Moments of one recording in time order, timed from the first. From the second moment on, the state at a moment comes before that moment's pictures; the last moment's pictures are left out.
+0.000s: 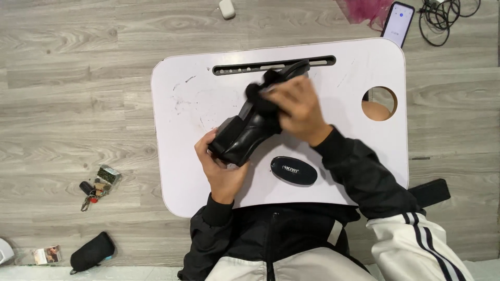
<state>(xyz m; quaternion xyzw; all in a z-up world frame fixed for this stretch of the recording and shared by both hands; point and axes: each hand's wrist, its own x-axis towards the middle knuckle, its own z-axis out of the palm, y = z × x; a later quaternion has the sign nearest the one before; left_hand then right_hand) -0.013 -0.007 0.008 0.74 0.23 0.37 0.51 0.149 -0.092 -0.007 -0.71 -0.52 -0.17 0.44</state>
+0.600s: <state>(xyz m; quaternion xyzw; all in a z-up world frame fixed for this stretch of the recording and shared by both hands) -0.020 -0.006 0.002 0.77 0.22 0.38 0.47 0.129 -0.080 0.004 -0.72 -0.58 -0.20 0.33</state>
